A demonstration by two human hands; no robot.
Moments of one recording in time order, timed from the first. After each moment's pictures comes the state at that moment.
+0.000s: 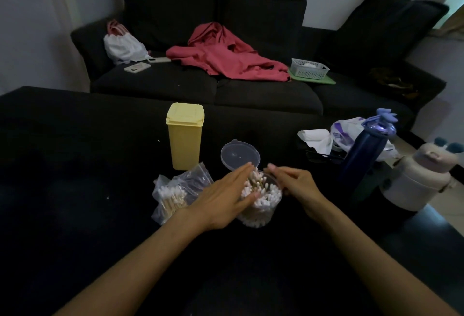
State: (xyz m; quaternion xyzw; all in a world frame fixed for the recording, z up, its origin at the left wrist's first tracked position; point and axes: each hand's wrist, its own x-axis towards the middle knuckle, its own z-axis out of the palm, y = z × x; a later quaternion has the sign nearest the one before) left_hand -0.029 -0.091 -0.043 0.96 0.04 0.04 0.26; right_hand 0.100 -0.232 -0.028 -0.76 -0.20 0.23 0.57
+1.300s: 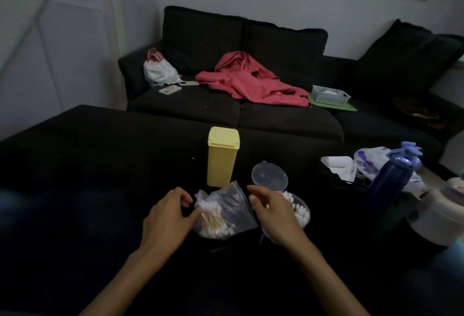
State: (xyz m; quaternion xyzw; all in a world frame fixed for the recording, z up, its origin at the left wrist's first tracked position) left_hand -0.153 -0.031 -0.035 0.85 0.37 0.23 0.29; right_hand -0.004 -0.173 -0.008 -0.80 -0.38 0.11 0.45
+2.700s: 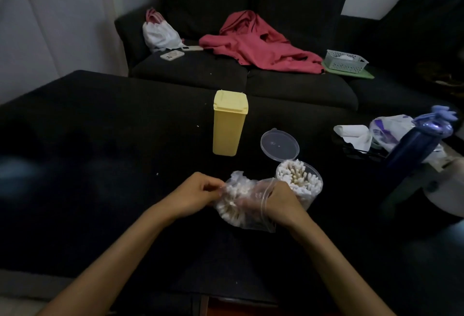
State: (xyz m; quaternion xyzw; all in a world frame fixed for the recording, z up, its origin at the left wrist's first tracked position) left_hand -0.134 -0.029 -0.045 0.80 0.16 0.05 0.57; right_hand -0.010 -0.178 -0.044 -0.77 -0.34 0.27 0.47
